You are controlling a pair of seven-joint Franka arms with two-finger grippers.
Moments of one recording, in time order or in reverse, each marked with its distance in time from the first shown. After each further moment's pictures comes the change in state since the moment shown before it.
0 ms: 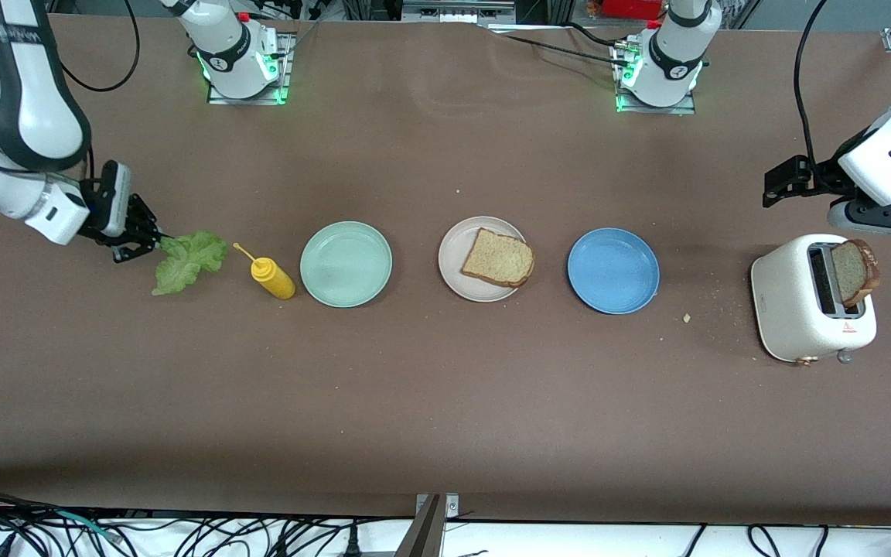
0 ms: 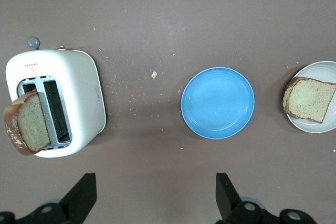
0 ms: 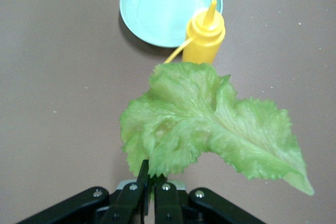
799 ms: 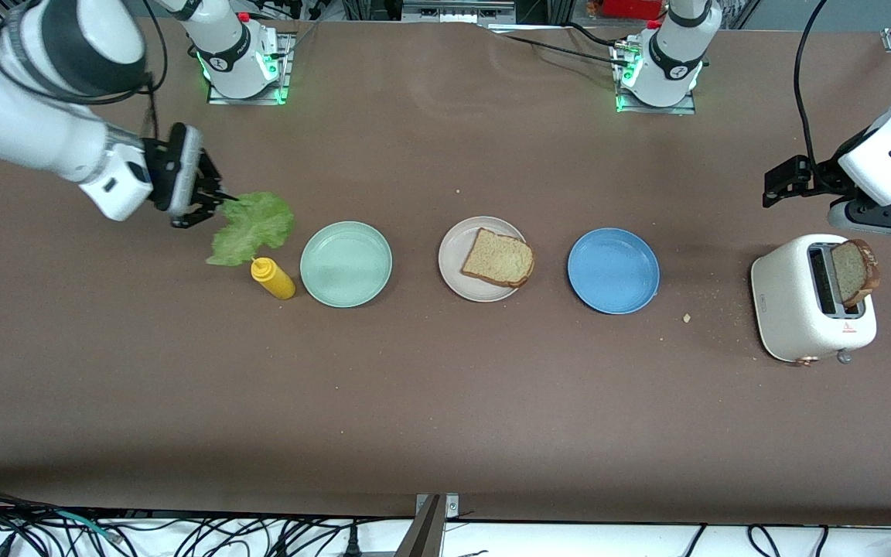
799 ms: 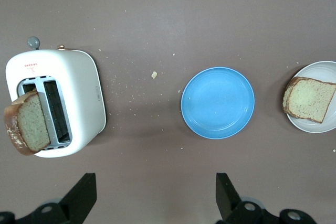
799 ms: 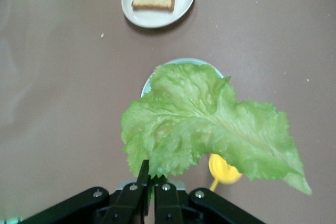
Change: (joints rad) left arm 0.000 0.000 0.000 0.000 0.000 0.000 0.000; right arm 0.351 -0.074 0.018 0.149 -0.013 -0.139 0.760
